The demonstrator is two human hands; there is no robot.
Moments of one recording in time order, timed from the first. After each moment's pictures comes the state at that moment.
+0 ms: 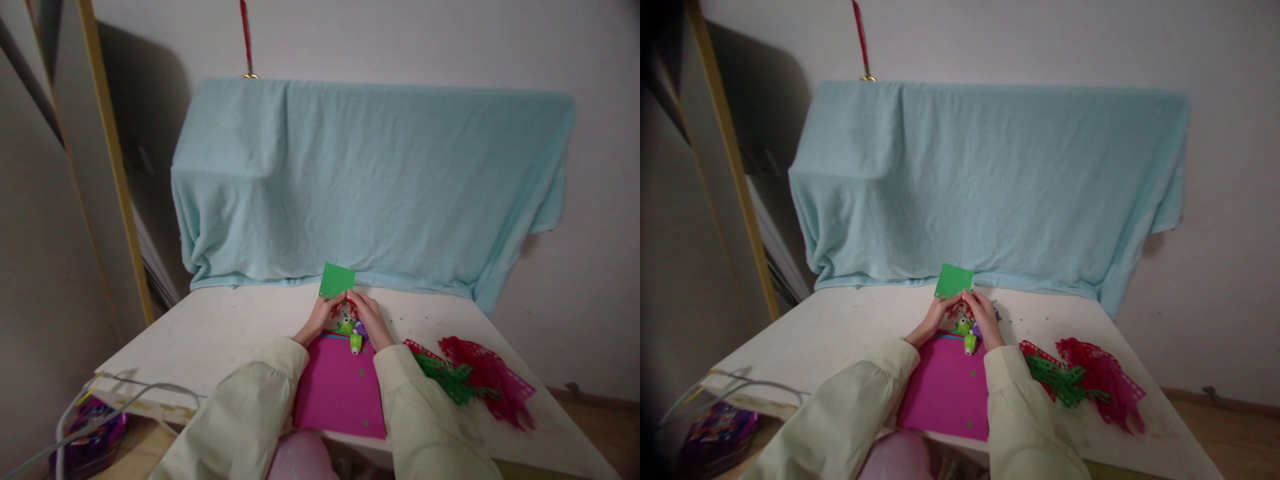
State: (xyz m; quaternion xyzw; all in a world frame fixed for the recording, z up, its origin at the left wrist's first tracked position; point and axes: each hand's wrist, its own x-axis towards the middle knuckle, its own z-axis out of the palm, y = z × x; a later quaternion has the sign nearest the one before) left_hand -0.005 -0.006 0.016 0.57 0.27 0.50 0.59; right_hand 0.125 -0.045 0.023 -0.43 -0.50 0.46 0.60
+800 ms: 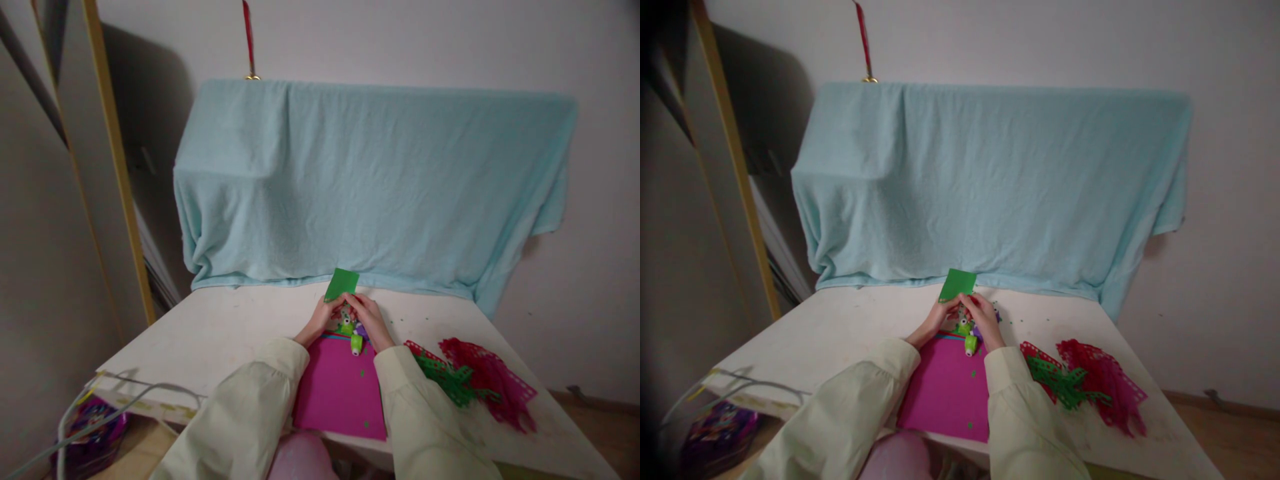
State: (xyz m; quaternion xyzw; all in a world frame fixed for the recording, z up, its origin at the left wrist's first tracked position) left_hand -0.001 0.003 0.000 0.52 0.28 0.49 0.64; right_hand 0.124 -0.041 0.021 -0.45 -0.51 0.45 0.58
